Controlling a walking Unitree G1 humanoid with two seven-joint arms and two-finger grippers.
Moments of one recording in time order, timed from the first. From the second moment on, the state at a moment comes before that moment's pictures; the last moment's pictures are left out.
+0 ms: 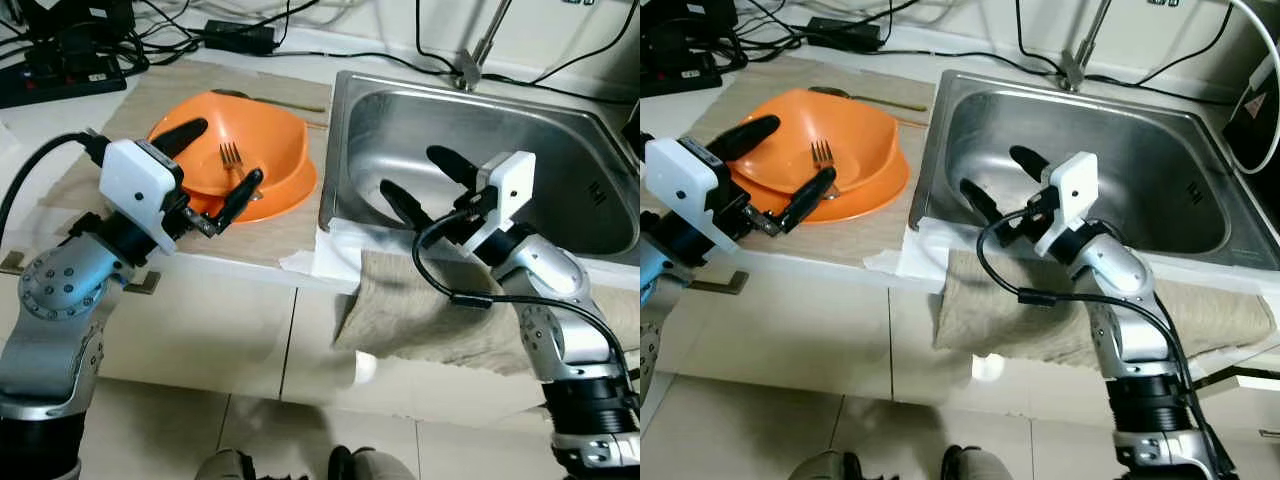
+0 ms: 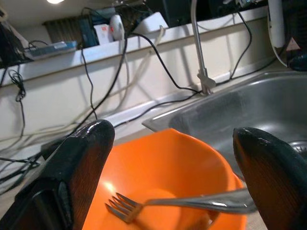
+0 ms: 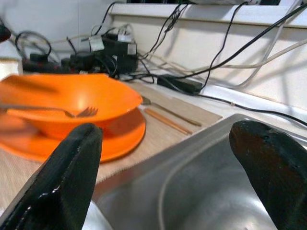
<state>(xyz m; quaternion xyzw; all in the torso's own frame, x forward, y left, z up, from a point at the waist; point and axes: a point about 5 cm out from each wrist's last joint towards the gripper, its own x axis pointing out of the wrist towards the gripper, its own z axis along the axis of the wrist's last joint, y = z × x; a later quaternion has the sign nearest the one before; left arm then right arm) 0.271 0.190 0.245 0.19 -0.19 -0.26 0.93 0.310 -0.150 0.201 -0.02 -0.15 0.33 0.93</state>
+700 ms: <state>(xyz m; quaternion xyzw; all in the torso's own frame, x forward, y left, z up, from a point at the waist) 0.270 0.198 0.236 0.16 -0.15 -0.27 0.94 0.310 -0.146 0.200 -0.01 -0.15 0.35 0.92</state>
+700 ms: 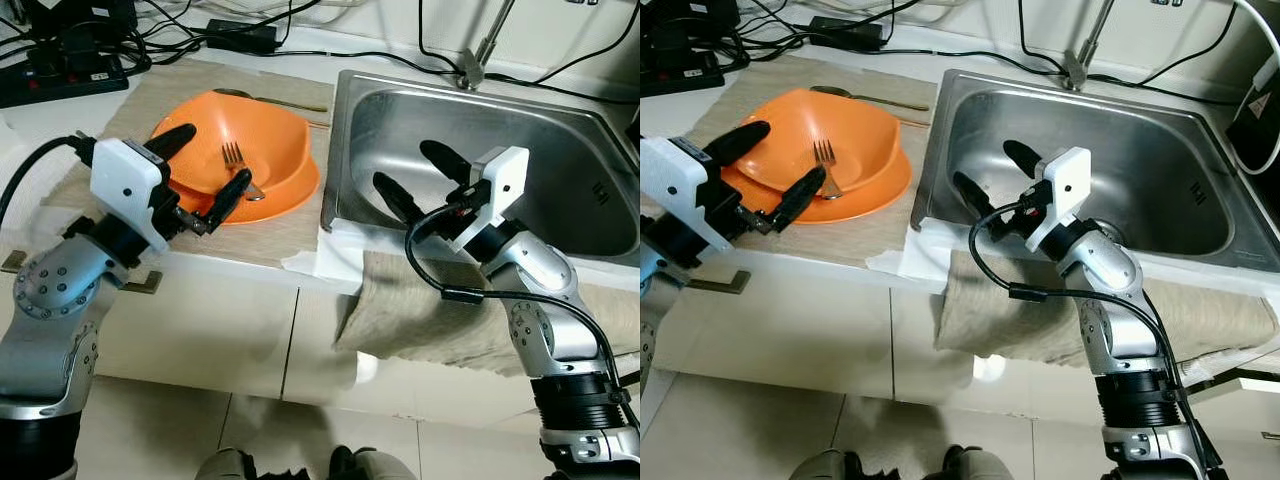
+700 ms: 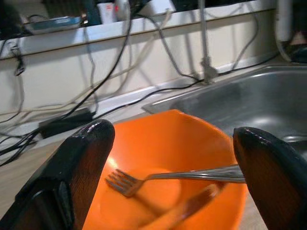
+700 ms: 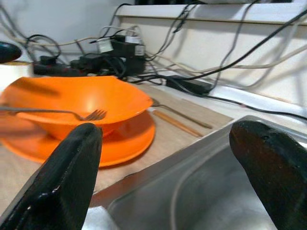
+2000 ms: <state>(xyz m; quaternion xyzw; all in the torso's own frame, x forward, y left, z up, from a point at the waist) 0.263 0.186 0.244 0.15 -0.18 -0.31 0.92 0.289 -0.158 0.194 0.01 -0.14 0.34 0.93</state>
